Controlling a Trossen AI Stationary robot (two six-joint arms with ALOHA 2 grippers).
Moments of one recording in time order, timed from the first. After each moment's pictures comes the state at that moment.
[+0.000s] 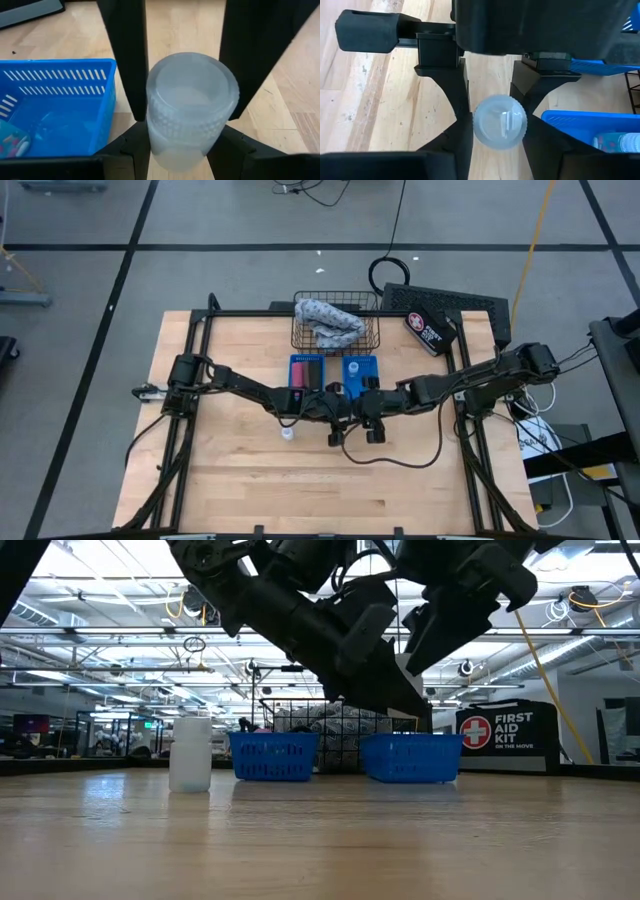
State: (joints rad) left arm -0.11 2.02 1.21 0.26 -0.11 -0.05; right arm 0.18 1.46 0.97 -0.38 0.15 0.04
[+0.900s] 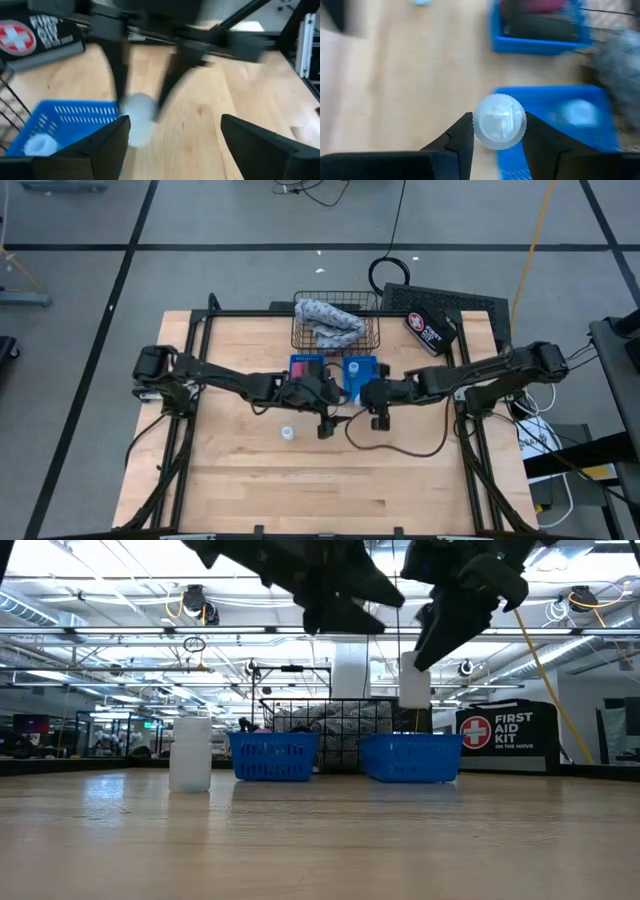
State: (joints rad) left arm -0.10 1.75 1.19 0.11 -0.08 -0.08; right arm 0.13 1.38 0.97 -0.49 0.22 0.05
